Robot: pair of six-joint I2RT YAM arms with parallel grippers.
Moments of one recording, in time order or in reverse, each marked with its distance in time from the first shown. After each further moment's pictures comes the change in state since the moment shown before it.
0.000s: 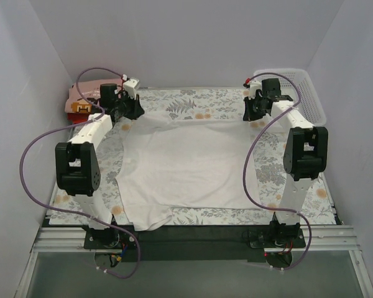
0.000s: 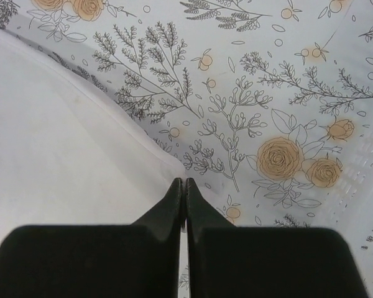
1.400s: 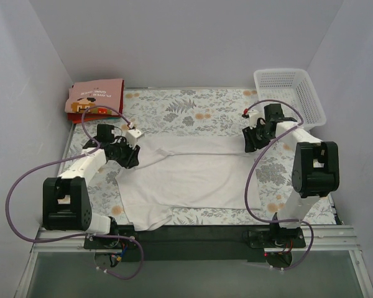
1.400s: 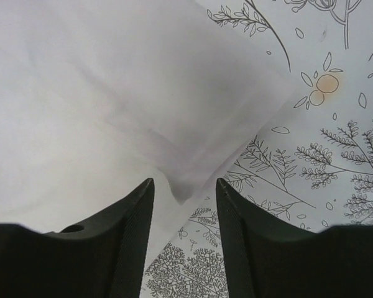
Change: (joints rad) left arm 0.028 -0.422 -0.594 -0.265 0.004 0.409; right arm -0.014 -0.248 -0.456 -0.051 -0.031 -0.204
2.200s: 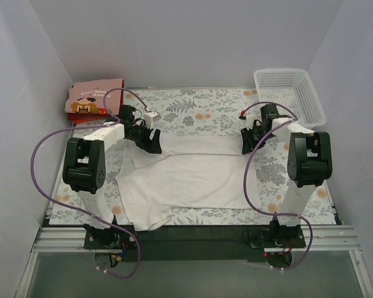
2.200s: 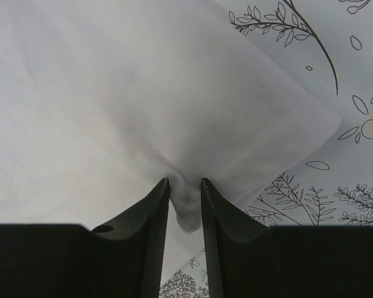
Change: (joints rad) left arm -0.130 0.430 0.398 -0.055 0.128 -0.219; right arm 0.000 0.136 0.080 -0.060 -0.082 0.013
